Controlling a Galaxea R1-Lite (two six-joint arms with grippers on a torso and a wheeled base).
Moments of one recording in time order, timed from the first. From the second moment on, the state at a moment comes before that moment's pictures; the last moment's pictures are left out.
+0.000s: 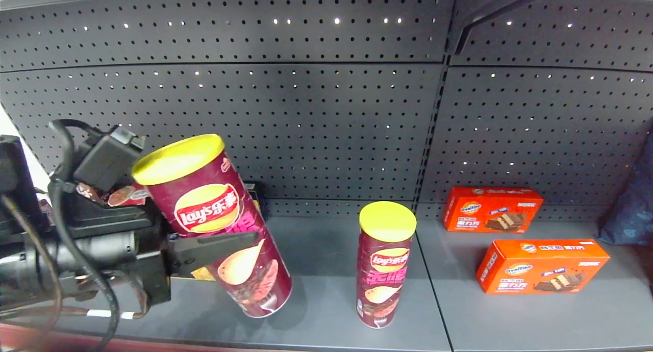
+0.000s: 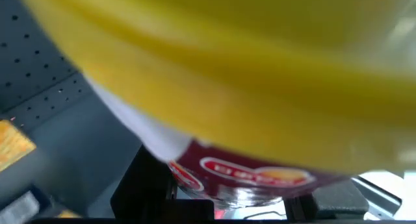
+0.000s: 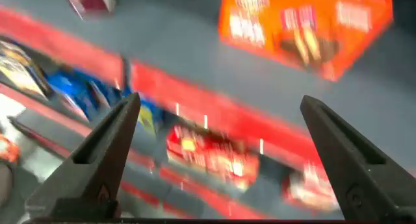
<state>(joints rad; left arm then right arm) -0.29 1.34 -0.63 -0.46 -0.70 0.01 0.43 0.19 -0.08 0.13 -0.12 -0.10</state>
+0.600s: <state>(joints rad) -0.33 1.78 -0.95 -0.50 -0.70 0.10 0.30 0.01 -0.09 0.14 -0.12 -0.09</state>
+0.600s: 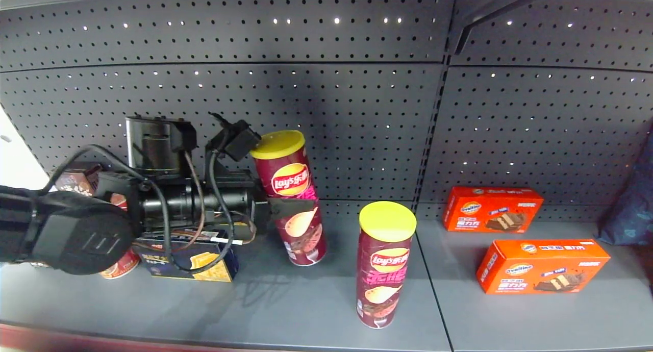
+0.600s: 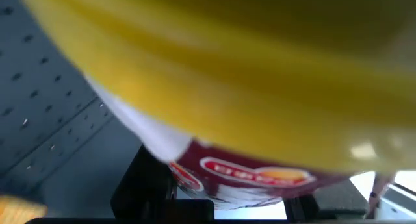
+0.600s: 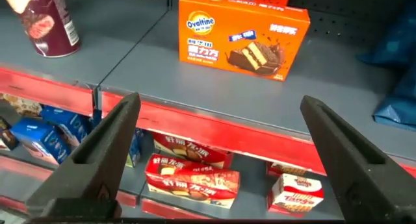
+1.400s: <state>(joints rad) -0.43 2.07 -1.17 -0.62 -0.66 0.10 0.30 0.00 -0.10 0.14 -0.13 -0.09</state>
